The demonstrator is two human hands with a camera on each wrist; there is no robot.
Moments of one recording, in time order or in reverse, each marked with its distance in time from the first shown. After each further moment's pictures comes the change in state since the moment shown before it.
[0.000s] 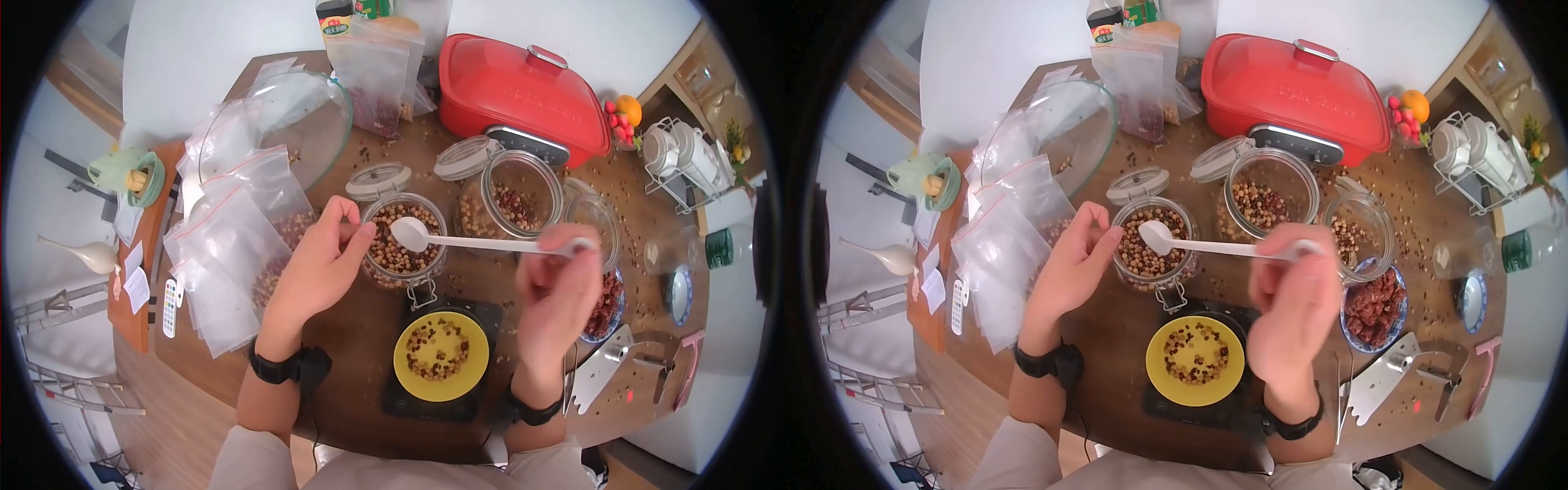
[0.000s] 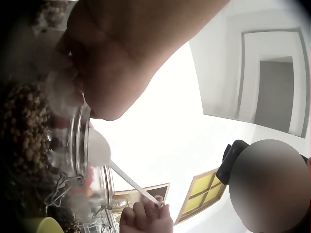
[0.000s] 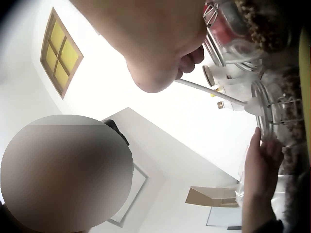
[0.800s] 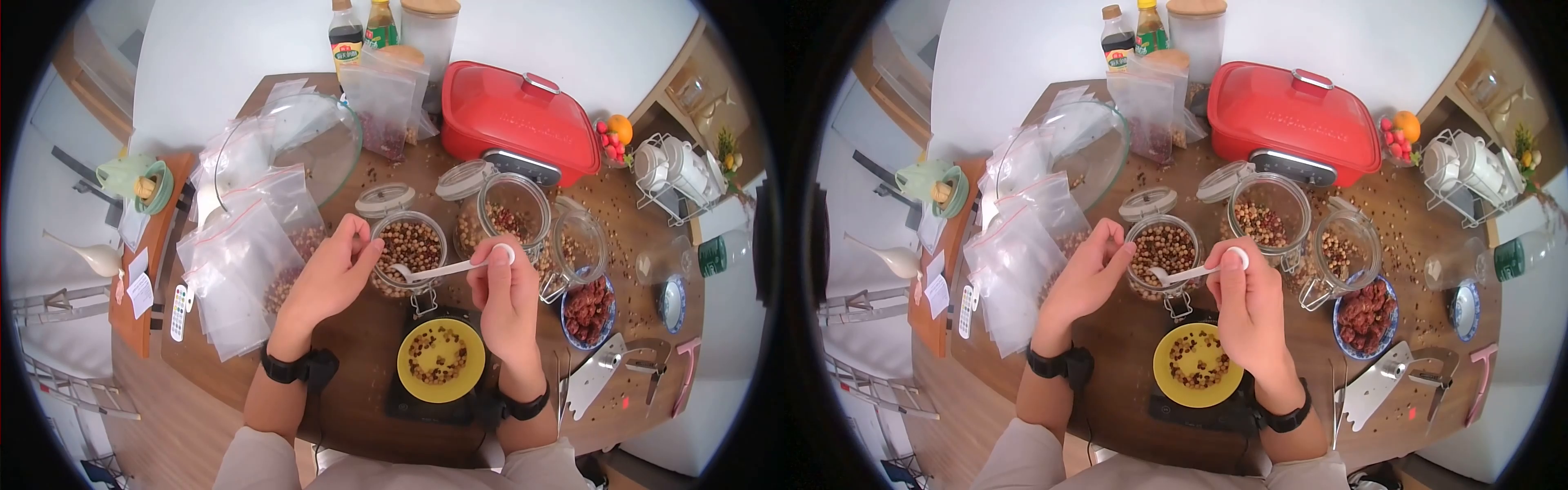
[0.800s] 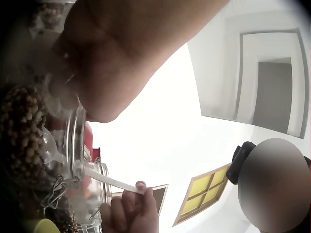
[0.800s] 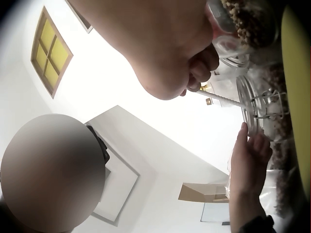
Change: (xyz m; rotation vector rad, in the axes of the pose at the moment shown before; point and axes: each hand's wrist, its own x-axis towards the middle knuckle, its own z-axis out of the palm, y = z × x) left_hand 0.000 -0.006 -0.004 0.079 -0.032 0.076; right_hand 0.000 0.014 0.008 -0.126 -0.294 0.135
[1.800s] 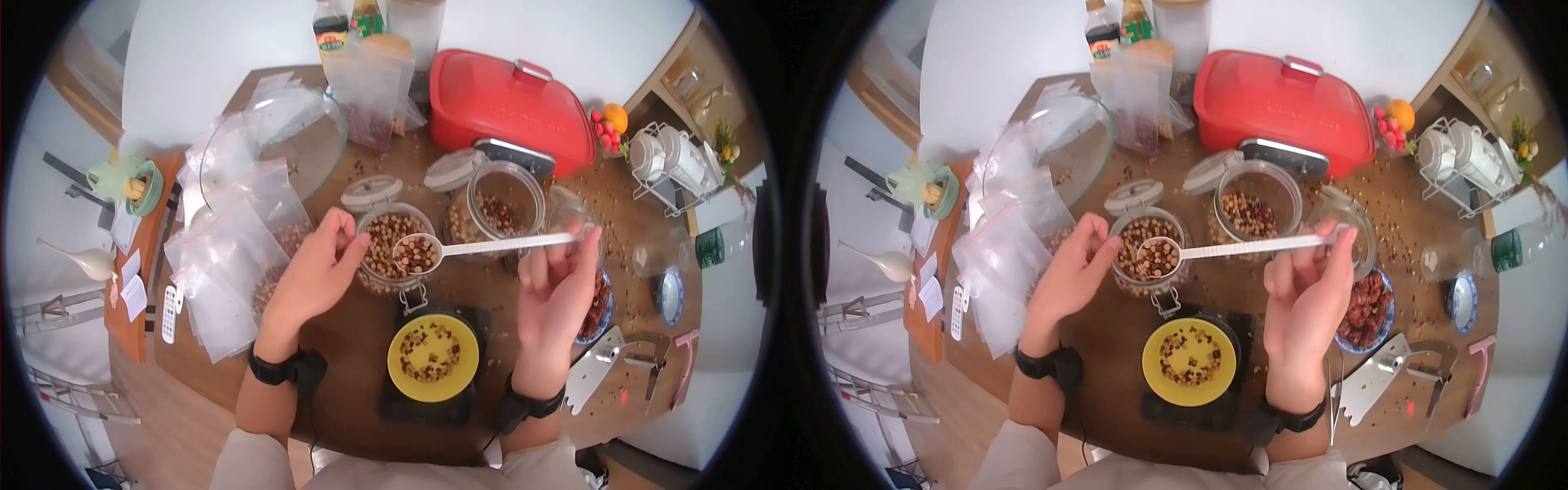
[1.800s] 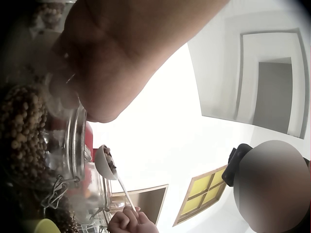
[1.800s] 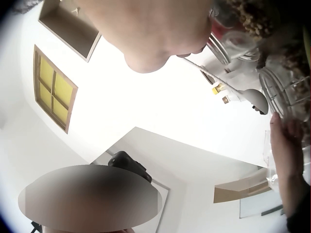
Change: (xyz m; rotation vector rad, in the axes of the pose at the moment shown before) left_hand 0.001 0.001 0.002 0.011 0.029 0.043; right_hand 0.008 -0.014 -0.029 0.812 0.542 0.158
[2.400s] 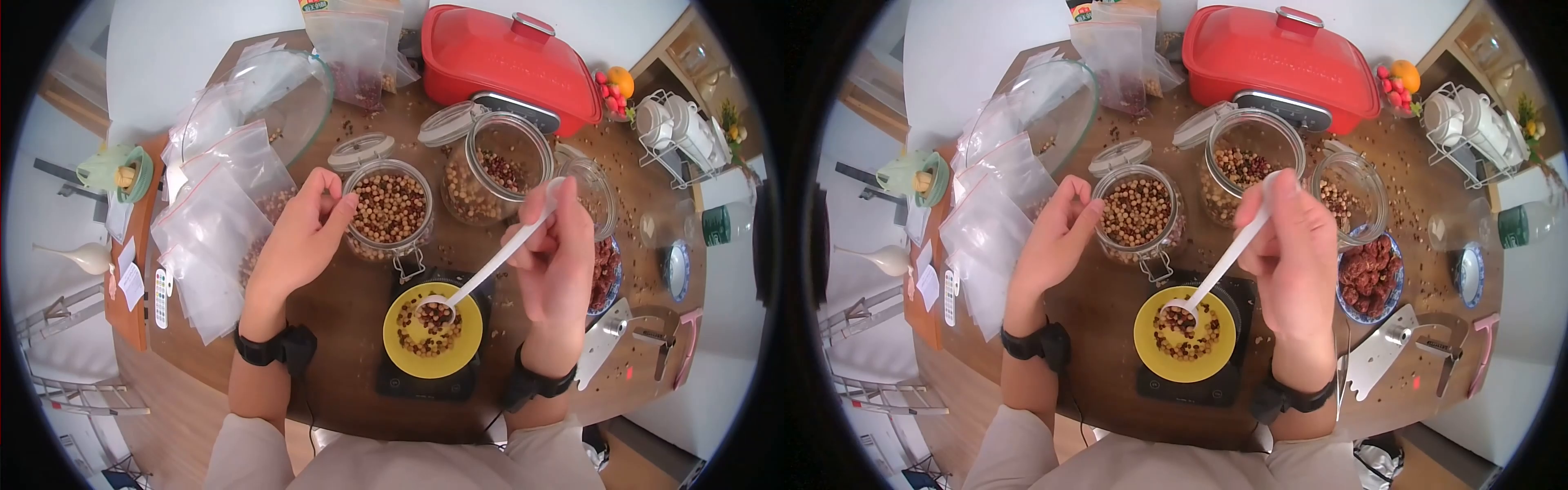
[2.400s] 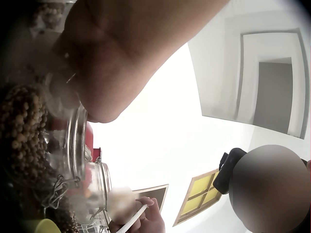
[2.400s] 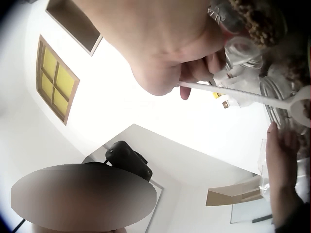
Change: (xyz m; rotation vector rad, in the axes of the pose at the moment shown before) left_hand 0.000 -0.002 0.001 -0.065 -0.020 -0.036; right_hand 0.001 -0.001 -0.010 -0.301 -0.424 0.158
